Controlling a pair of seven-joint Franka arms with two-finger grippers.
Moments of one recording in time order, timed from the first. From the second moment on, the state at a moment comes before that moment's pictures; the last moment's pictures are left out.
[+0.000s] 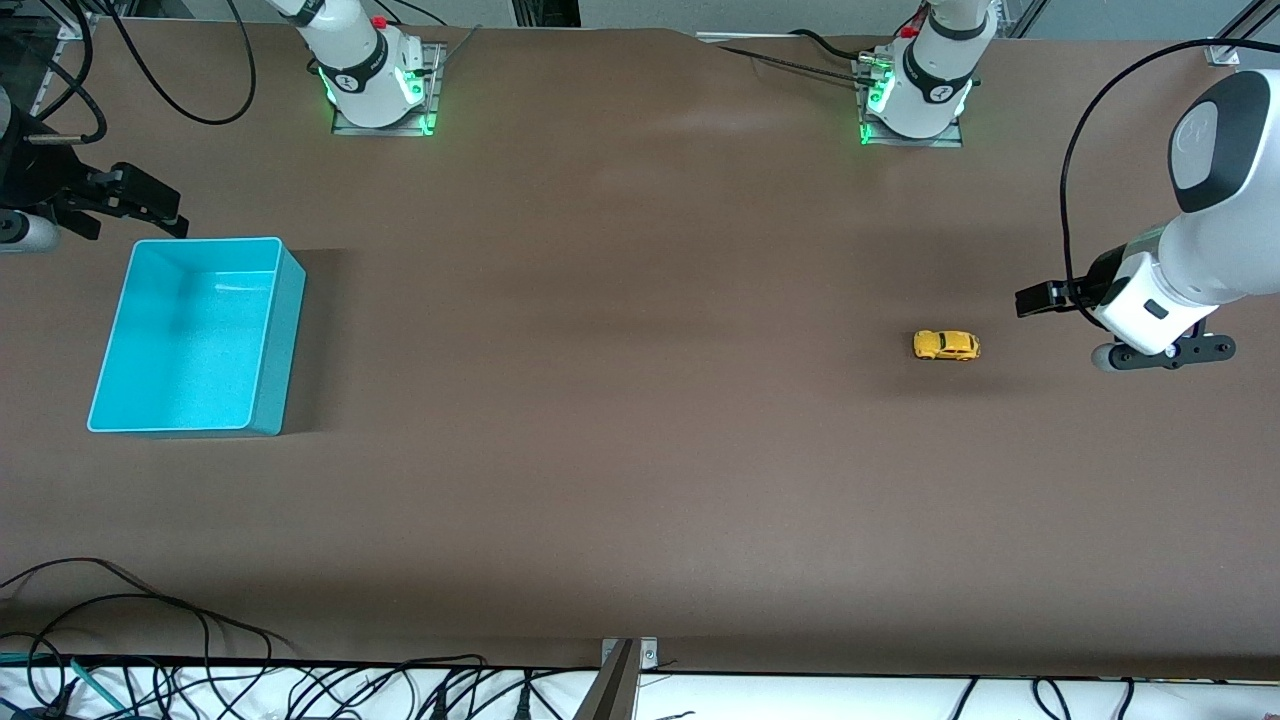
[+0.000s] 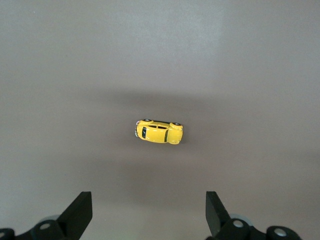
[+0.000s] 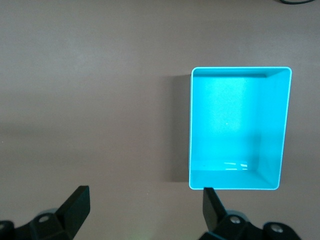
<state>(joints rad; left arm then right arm) 0.36 0.17 -0.40 -1.72 0.07 1.66 -0.17 0.08 0.00 -0.06 -1.58 0.02 1.55 0.00</state>
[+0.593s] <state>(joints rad) 0.36 0.18 -0.40 -1.72 0.07 1.66 -0.20 0.08 0.00 -0.07 -1.58 0.02 1.47 -0.02</state>
